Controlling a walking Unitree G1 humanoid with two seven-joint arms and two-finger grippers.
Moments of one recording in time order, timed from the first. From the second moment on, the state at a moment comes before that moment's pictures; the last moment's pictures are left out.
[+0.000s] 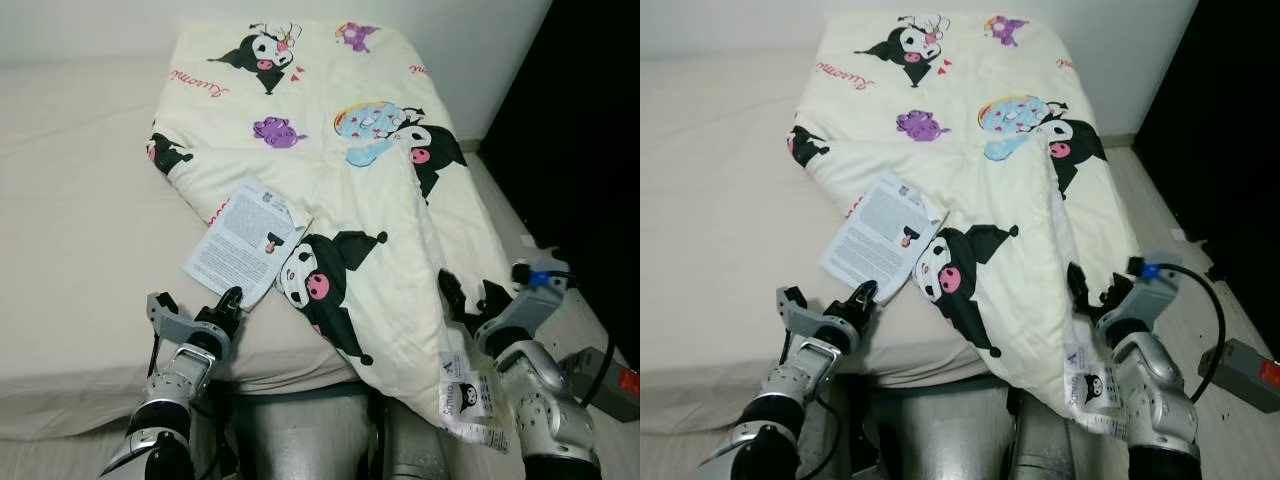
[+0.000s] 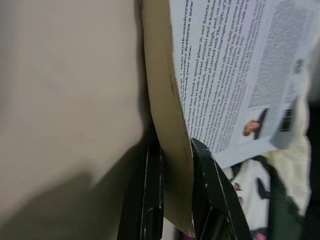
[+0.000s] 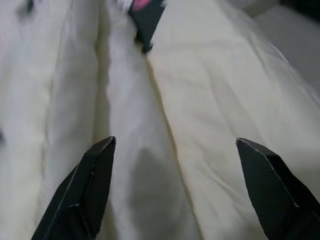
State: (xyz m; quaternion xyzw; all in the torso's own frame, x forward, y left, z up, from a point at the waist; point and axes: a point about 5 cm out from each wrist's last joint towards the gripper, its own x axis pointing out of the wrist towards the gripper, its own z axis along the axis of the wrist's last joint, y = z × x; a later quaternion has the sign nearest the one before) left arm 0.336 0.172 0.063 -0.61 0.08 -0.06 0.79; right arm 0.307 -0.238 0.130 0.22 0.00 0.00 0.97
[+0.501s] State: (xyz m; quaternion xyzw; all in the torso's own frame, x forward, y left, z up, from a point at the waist) left arm 0.337 0.231 0.137 -0.56 -0.07 -0.07 0.82; right arm 0.331 -0.213 0.142 0.43 -0.05 0.10 0.89
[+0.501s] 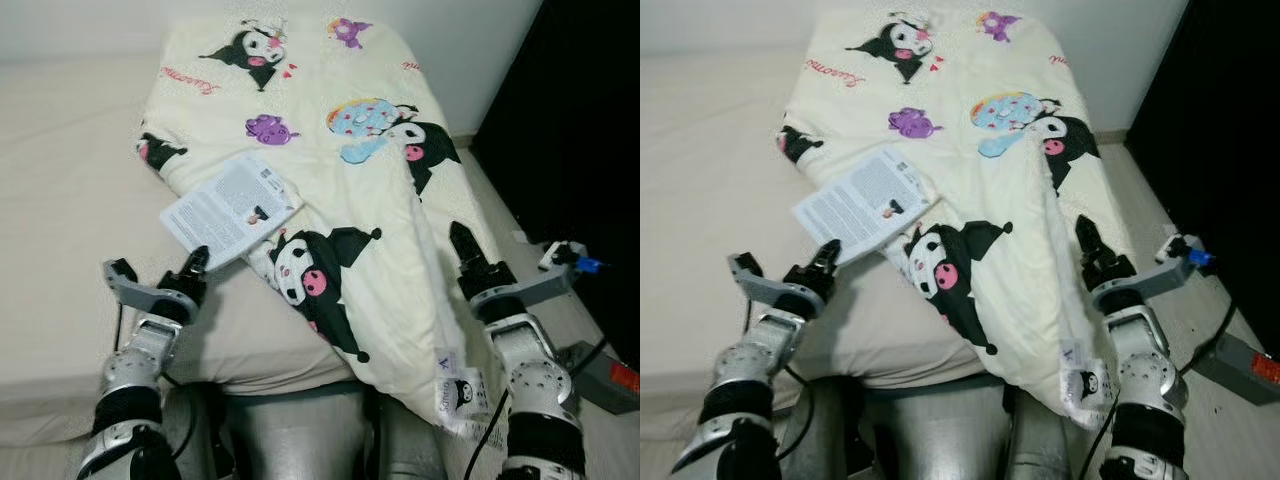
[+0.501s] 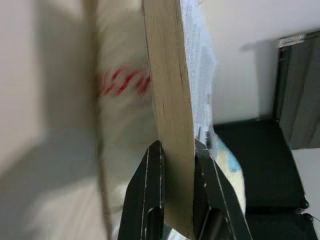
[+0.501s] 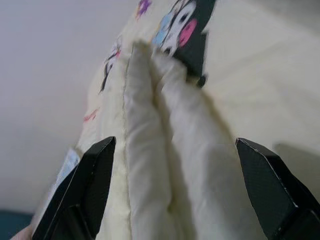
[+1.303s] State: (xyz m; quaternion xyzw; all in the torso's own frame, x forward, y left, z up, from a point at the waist) left arm 0.307 0.197 0.203 -0.56 -0.13 -0.19 0.80; right arm 0.356 -0.174 0.094 0.25 0.16 0.05 0.95
